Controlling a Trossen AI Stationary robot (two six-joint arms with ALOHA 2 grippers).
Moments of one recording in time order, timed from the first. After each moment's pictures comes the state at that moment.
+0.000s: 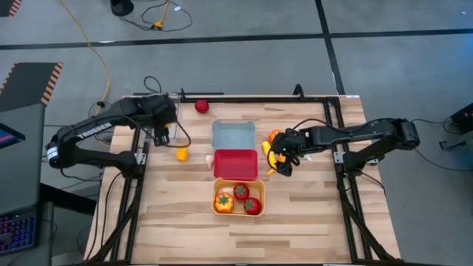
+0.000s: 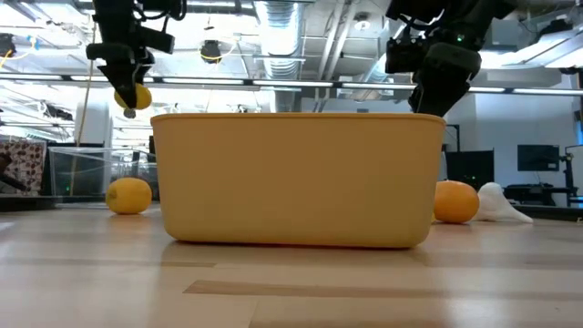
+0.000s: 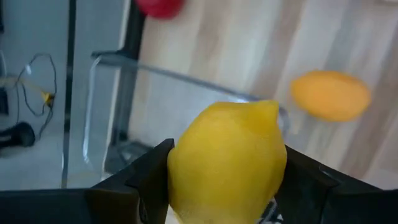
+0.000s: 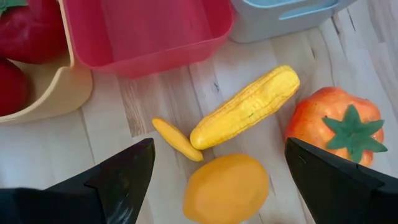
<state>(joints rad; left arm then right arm) 0.53 1.09 1.11 -1.27 -0.31 0.31 -0.03 1.34 0.96 -0.73 0.13 0.20</state>
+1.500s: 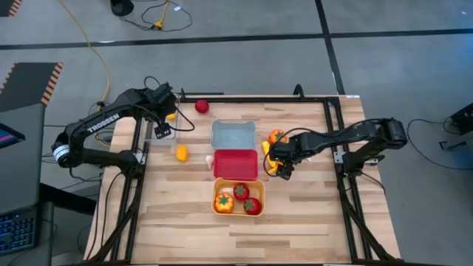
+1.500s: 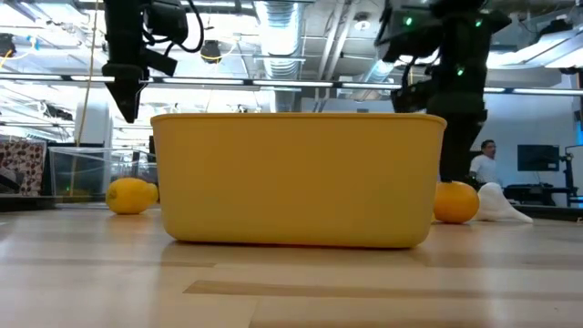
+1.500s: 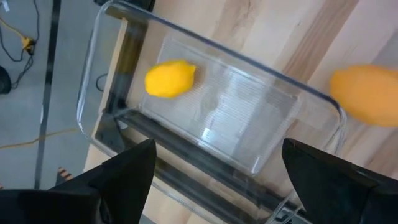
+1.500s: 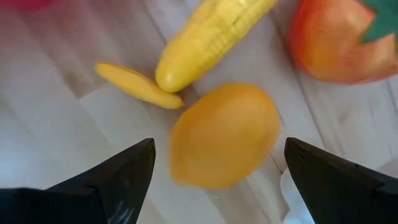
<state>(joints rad) 0.71 1.18 1.11 -1.25 -0.29 0.30 0.00 1.50 0.96 -0.89 0.16 0.49</state>
